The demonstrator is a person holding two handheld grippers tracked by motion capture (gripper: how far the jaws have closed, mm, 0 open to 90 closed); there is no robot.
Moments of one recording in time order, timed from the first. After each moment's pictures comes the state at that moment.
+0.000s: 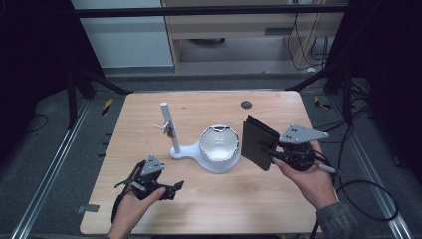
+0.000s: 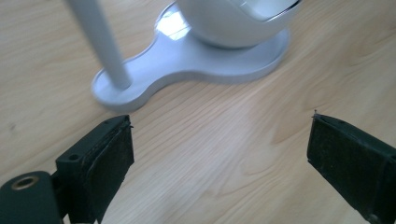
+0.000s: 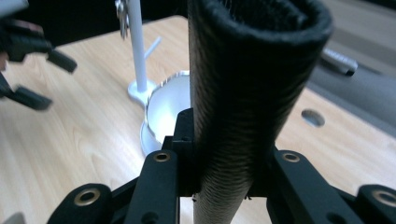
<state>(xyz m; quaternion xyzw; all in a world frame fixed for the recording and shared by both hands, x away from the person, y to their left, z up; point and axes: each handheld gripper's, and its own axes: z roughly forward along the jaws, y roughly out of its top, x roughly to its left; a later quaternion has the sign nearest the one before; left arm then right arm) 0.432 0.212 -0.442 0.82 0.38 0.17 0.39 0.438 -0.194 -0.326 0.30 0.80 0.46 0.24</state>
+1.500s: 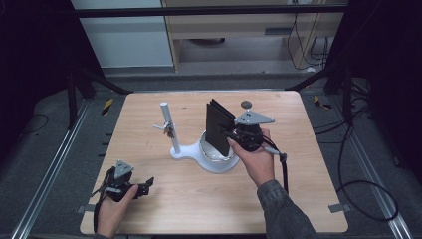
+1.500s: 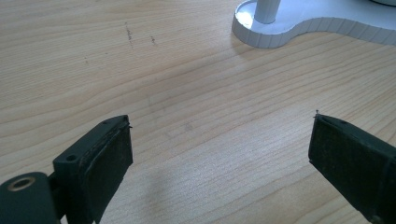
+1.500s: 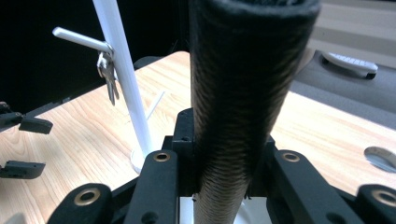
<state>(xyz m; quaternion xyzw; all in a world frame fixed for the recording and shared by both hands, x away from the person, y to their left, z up) 0.438 0.288 -0.480 0.77 0.48 0.23 0.36 0.507 -0.100 -0.361 0.35 0.75 0.52 0.22</state>
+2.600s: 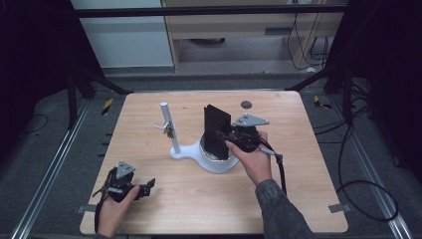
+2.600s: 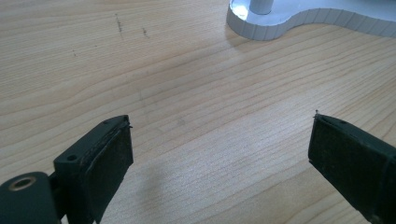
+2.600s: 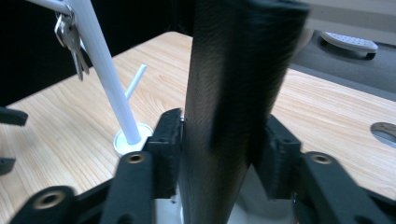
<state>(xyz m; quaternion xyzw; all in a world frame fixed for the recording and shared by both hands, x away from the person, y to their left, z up) 0.439 0.285 -0.484 0.77 0.48 0.22 0.35 0.523 -0.099 -0.391 0.37 0.76 0.50 0.21</state>
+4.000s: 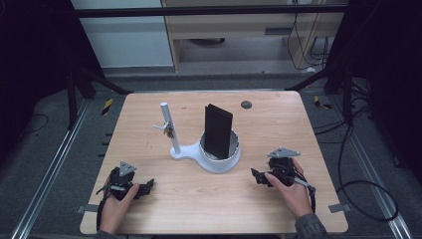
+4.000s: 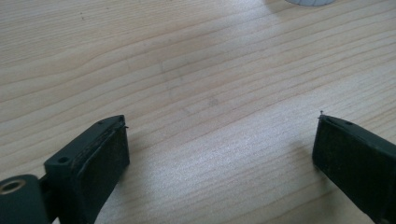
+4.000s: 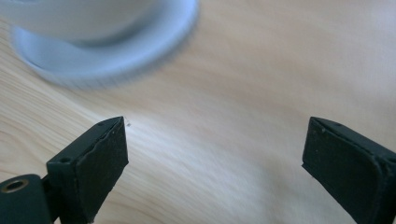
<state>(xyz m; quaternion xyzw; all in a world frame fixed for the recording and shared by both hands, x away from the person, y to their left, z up) 0.454 0.293 -0.508 0.77 0.50 0.22 0.32 0.476 -0.203 -0.486 0.48 0.78 0.36 0.19</state>
